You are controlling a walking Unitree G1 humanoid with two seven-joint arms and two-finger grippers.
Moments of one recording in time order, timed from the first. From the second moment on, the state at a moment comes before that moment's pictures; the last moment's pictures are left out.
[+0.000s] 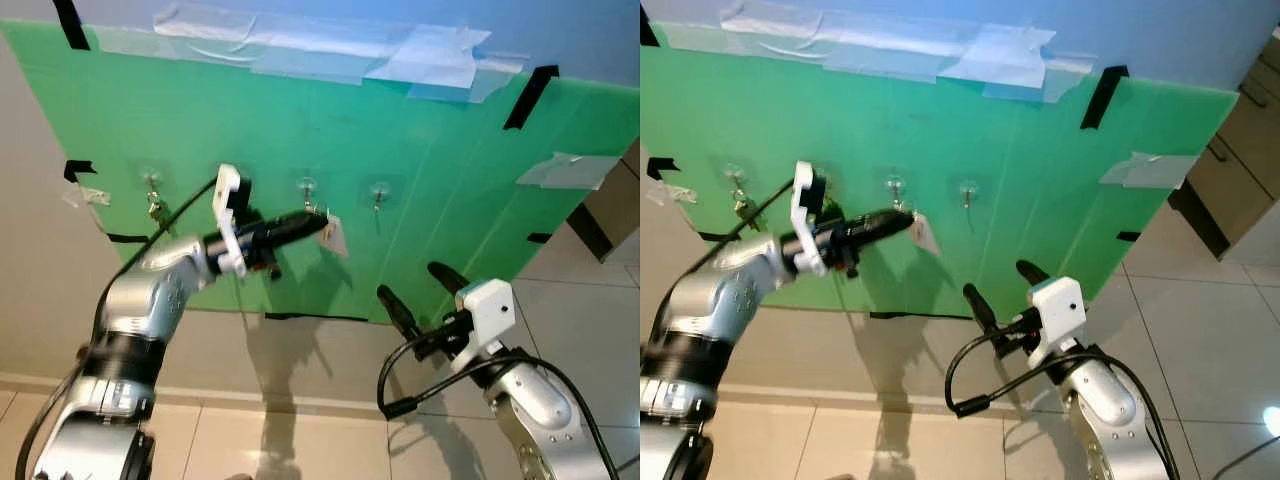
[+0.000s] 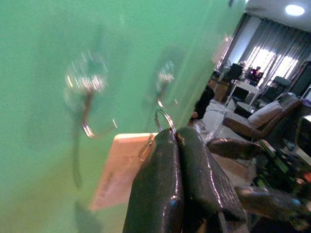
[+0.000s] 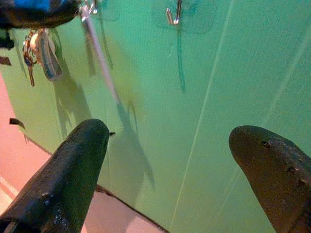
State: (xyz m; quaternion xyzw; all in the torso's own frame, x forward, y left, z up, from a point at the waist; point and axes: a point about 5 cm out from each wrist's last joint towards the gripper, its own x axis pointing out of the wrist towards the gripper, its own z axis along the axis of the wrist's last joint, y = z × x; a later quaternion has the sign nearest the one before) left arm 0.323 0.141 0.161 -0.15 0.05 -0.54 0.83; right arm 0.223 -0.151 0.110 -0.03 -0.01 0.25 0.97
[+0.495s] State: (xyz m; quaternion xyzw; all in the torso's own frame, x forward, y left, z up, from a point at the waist) left arm 0.324 0.140 0.155 -0.17 0.05 -0.51 0.84; right arm 0.223 -0.151 0.110 -0.03 -0.01 0.26 0.97
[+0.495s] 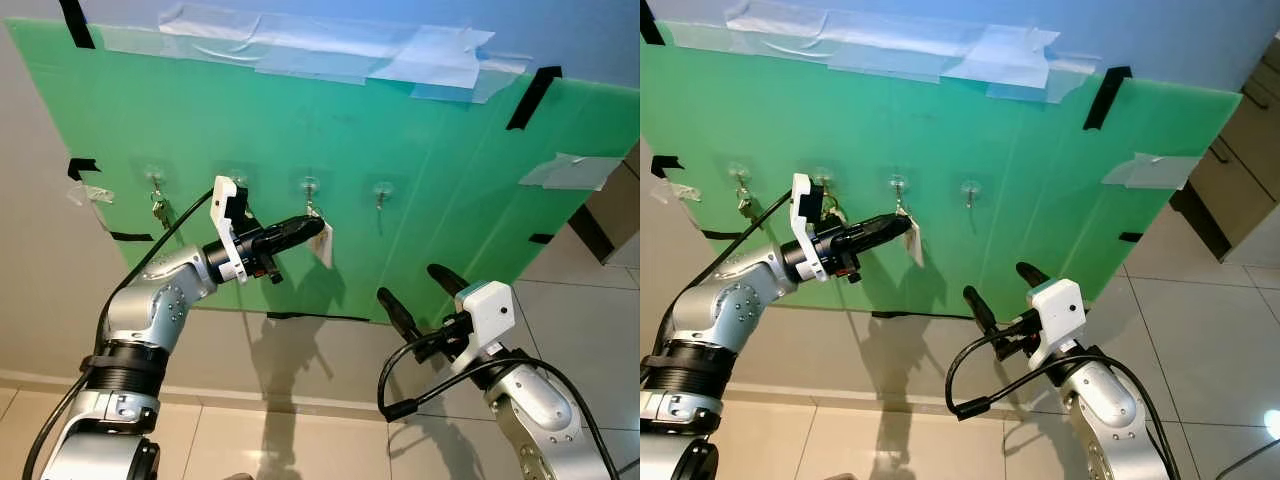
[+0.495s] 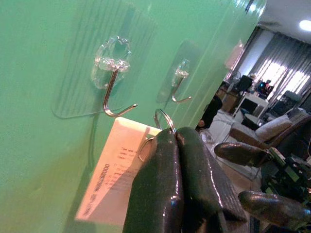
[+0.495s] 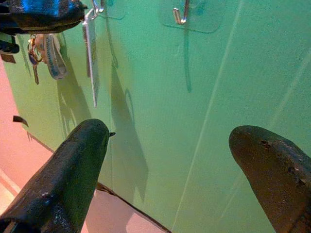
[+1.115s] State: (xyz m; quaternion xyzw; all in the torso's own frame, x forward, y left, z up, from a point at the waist) left arm 0.342 0.143 0.163 -0.19 0.03 -0.49 0.85; right arm 0.221 -0.149 0.104 -0.03 0.01 0.27 0.96
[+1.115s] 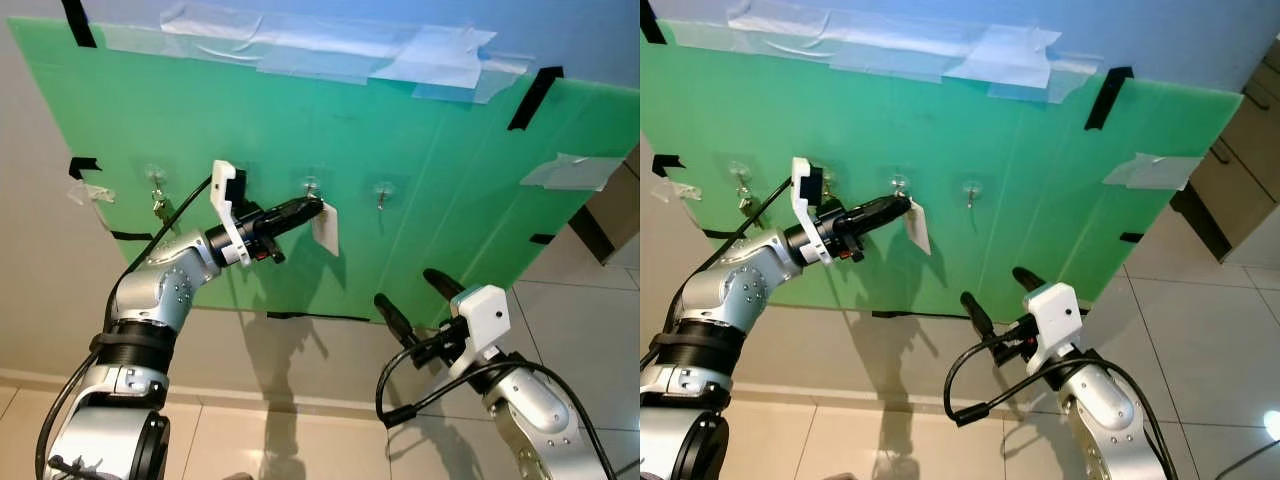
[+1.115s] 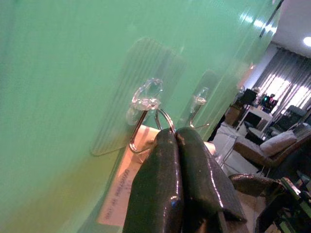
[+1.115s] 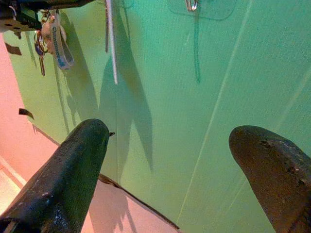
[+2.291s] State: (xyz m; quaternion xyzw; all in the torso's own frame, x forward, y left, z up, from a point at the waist) left arm 0.327 0.139 0.129 -0.25 0.08 -0.47 0.84; right arm 0.228 -0.137 0.131 0.00 -0.06 0.29 0.95
